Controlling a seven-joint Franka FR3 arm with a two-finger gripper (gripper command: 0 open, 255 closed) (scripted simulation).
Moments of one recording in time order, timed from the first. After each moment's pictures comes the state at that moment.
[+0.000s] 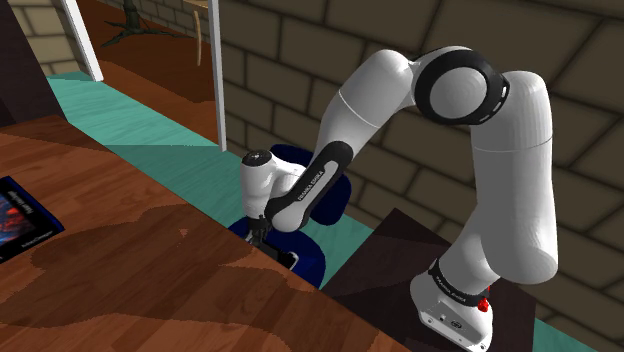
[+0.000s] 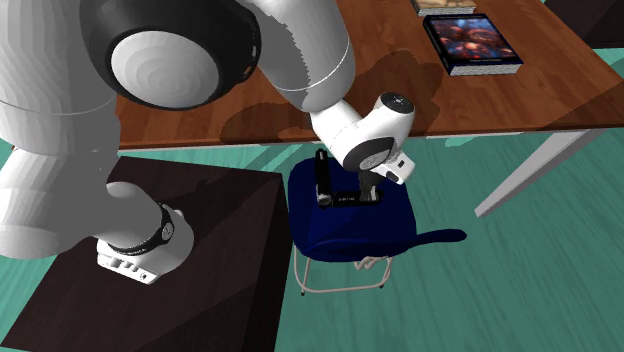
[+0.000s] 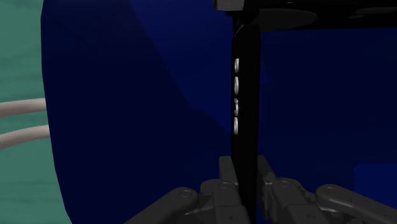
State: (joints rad) arm 0.22 0.59 0.19 -2.14 -0.30 2.65 0.44
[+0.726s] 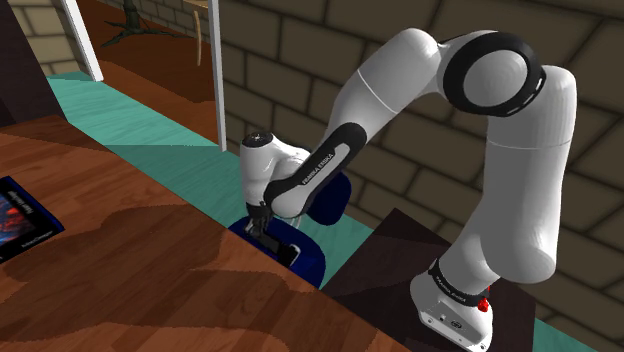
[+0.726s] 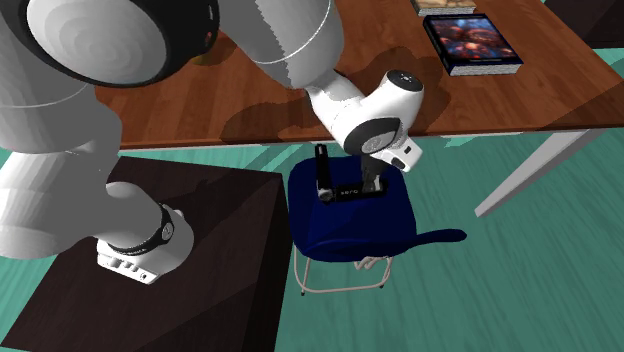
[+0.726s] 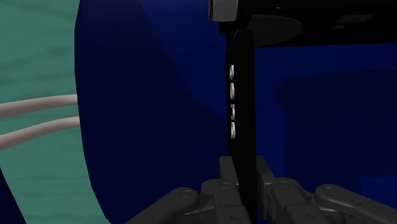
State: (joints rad) arm 0.19 0.47 0.24 -2.18 -0.25 2.56 0.41
